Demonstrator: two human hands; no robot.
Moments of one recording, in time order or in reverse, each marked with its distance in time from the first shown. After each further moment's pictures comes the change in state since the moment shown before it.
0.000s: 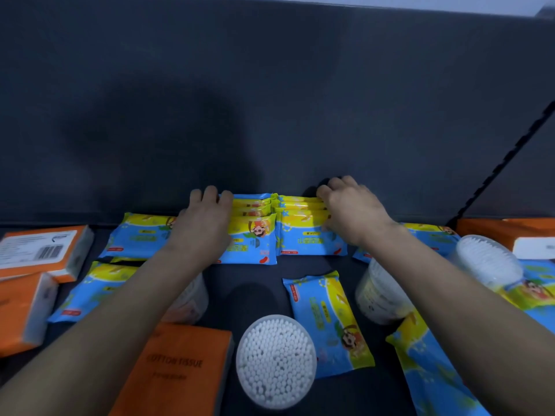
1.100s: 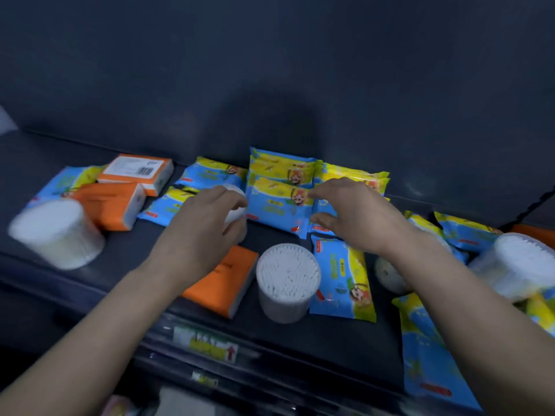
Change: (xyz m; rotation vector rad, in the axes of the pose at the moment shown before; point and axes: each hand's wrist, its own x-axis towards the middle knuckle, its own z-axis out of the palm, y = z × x) left_hand -0.146 0.008 -0.028 -0.325 0.301 -0.014; right_hand -0.068 -0.041 -0.018 0.323 0.062 -0.410
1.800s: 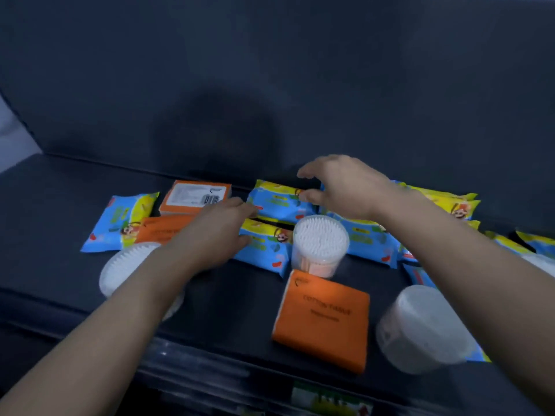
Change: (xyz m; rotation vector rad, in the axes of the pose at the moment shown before) left_hand 0.033 -0.161 -0.033 0.093 -0.385 -0.058; right_hand 0.146 -0.110 -0.001 -0.097 -0.015 -0.009
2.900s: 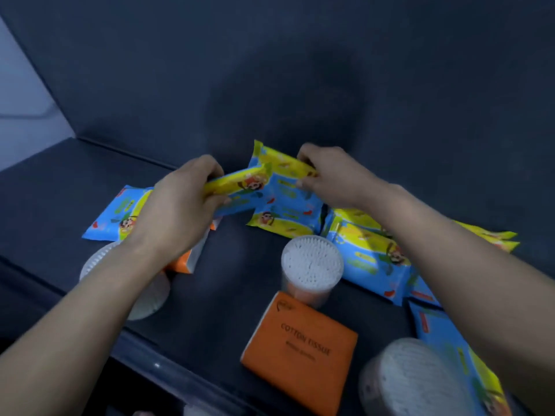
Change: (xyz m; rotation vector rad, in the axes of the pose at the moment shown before) left_hand 0.001 0.010 -0.034 -0.168 0.534 -0.255; right_hand 0.065 0.035 0.018 0.285 0.081 -0.117
